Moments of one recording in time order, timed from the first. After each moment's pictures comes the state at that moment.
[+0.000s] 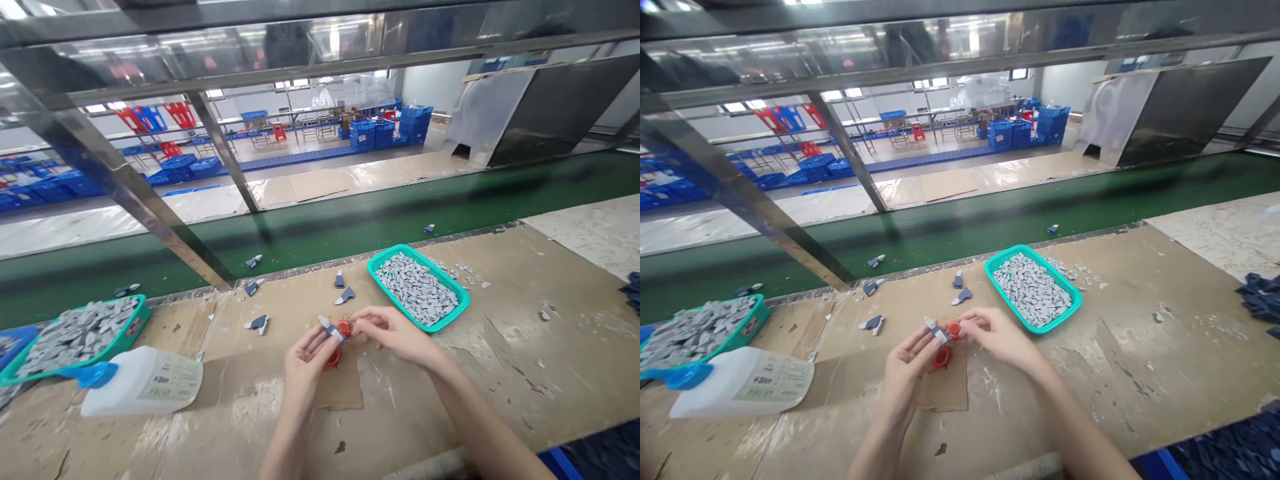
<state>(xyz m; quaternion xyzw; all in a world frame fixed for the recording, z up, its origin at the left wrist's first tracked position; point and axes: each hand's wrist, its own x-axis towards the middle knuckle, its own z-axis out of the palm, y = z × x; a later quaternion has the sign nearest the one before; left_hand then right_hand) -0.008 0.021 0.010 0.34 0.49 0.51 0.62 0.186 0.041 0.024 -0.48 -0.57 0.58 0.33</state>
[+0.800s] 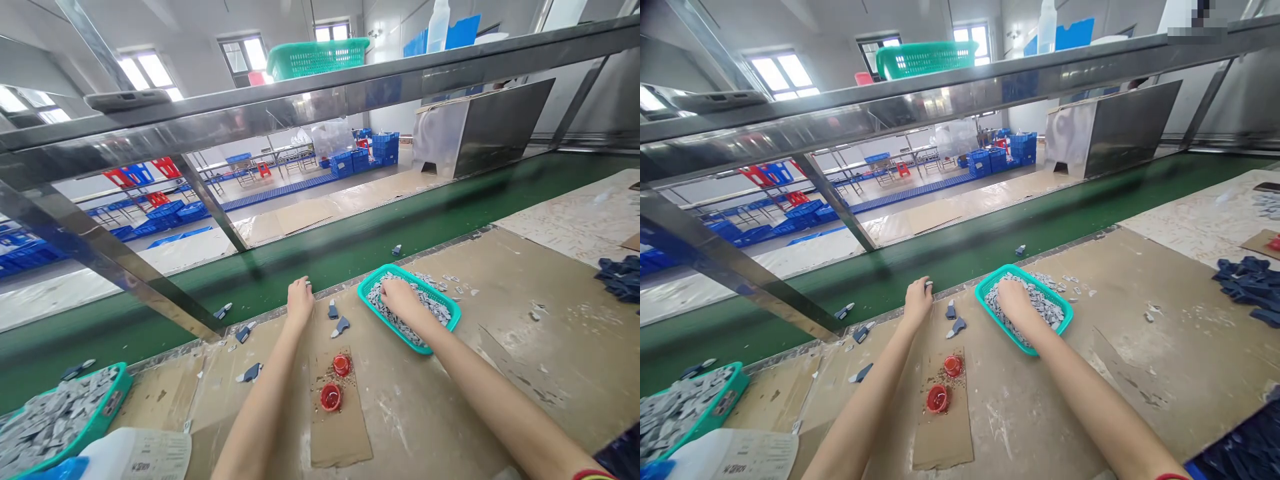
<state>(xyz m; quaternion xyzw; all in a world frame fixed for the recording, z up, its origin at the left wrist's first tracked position) -0.011 0.255 -0.024 0.74 0.61 0.25 0.12 0.238 0.141 0.010 -0.75 -0.62 0.16 0.14</state>
